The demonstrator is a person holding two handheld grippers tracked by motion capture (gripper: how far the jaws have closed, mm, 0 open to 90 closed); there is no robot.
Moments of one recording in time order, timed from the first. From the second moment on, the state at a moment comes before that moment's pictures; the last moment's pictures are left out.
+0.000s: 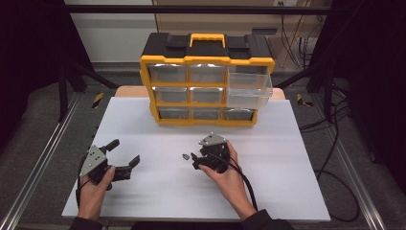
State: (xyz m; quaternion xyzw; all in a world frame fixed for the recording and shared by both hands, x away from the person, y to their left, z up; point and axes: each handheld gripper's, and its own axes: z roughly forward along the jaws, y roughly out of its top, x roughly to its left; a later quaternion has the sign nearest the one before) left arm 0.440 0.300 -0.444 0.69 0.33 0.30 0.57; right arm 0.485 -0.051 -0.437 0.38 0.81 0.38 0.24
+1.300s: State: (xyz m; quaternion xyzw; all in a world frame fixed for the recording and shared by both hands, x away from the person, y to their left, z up) left arm 0.440 0.298 -0.442 0.69 0.33 0.30 0.57; right arm 0.495 -0.027 -0.452 0.40 0.82 0.39 0.13
